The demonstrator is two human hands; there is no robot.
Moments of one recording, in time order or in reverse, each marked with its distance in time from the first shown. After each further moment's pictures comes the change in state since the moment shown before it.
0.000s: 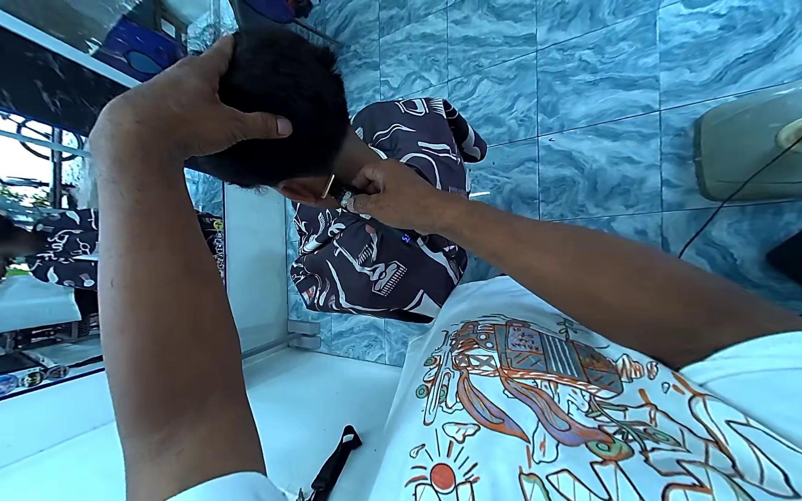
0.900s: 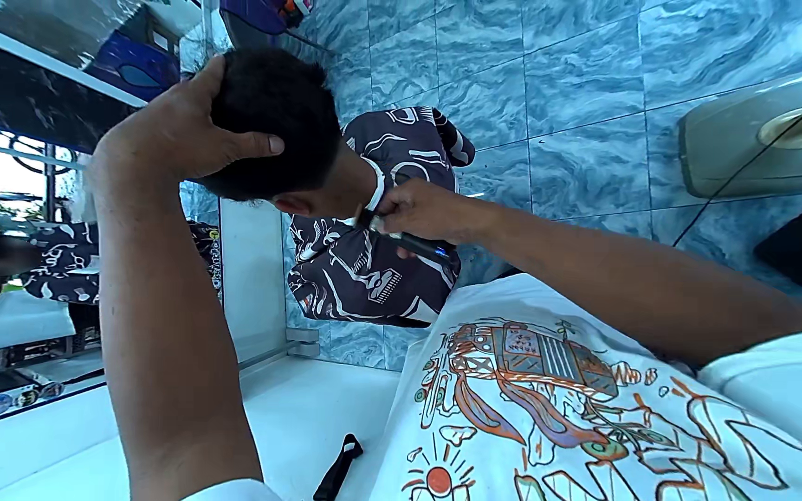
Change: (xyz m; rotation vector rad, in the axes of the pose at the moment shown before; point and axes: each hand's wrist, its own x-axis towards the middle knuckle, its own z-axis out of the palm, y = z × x) left_hand -0.001 -0.002 0.003 0.002 0.007 0.025; right_hand -0.030 0.021 -0.036 0.058 -0.143 0.136
